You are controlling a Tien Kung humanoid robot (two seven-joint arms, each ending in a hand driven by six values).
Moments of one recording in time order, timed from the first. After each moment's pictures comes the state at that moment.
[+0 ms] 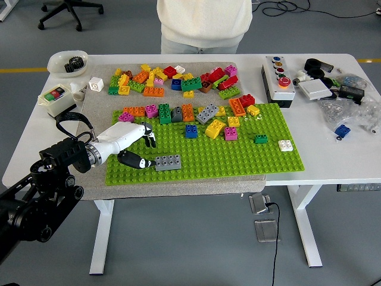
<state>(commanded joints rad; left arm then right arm) -0.52 0.21 -1.07 -1.07 2.27 -0.15 -0.17 0.10 -0.08 1.63 0.18 -2.05 0.04 -0.13</state>
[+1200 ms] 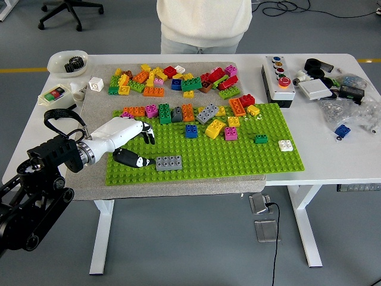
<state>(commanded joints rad) -0.44 0.25 -1.12 -1.28 2.27 -0.22 -0.15 0.09 -0.08 1.64 0.18 -2.05 0.04 -0.13</state>
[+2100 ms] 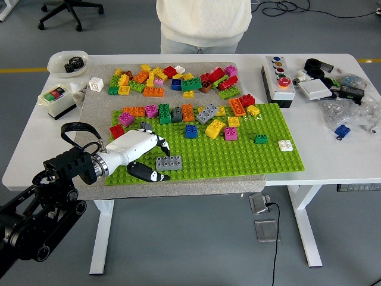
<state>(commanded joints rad) -0.43 0.21 -1.06 -1.27 2.27 -0.19 -0.16 0.09 -0.08 1.63 0.18 -2.05 0.04 -0.13</state>
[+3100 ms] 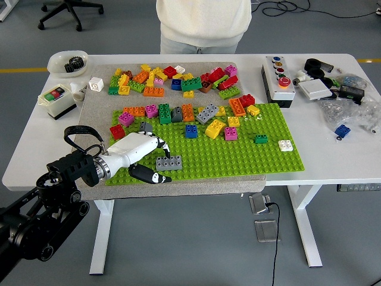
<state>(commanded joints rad) -0.43 0.20 -1.05 -1.21 2.27 -0.16 -0.17 0.09 -0.07 1.63 0.18 -2.04 0.04 -0.13</state>
